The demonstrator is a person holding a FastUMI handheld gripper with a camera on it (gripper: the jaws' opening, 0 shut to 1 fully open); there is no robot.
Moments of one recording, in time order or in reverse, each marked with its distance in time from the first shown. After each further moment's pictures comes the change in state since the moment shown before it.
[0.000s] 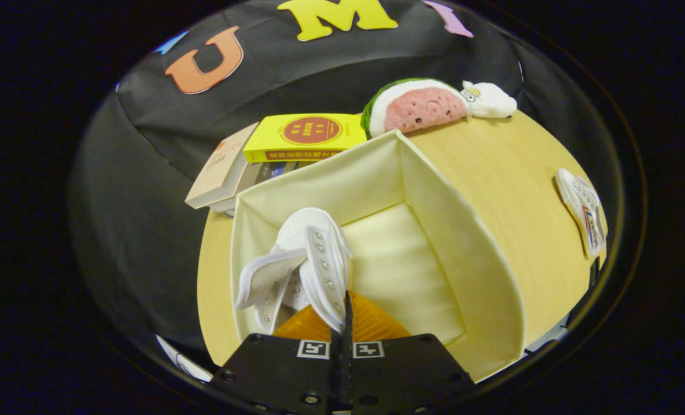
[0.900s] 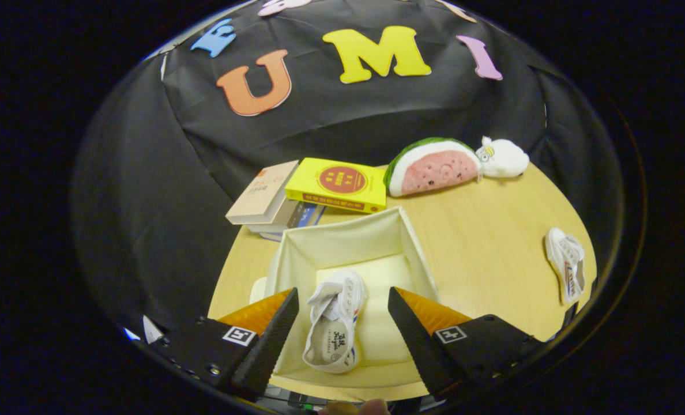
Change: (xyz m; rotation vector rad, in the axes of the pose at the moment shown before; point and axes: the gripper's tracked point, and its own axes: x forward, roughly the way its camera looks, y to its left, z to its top) arm -0.100 -0.012 0.044 -0.210 -0.246 0.103
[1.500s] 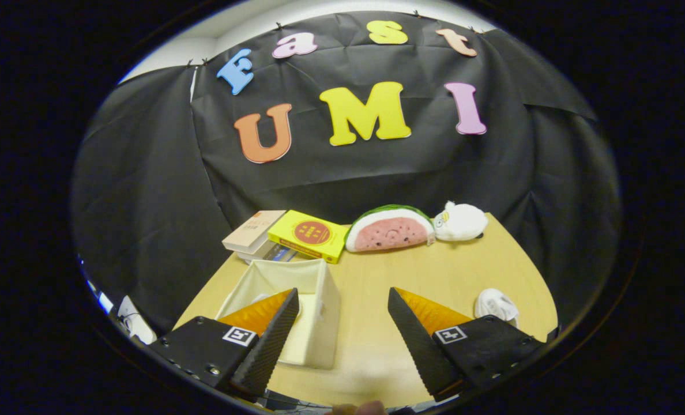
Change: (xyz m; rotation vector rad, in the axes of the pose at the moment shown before) arm -0.114 -0.160 0.046 -0.104 -0.254 0.020
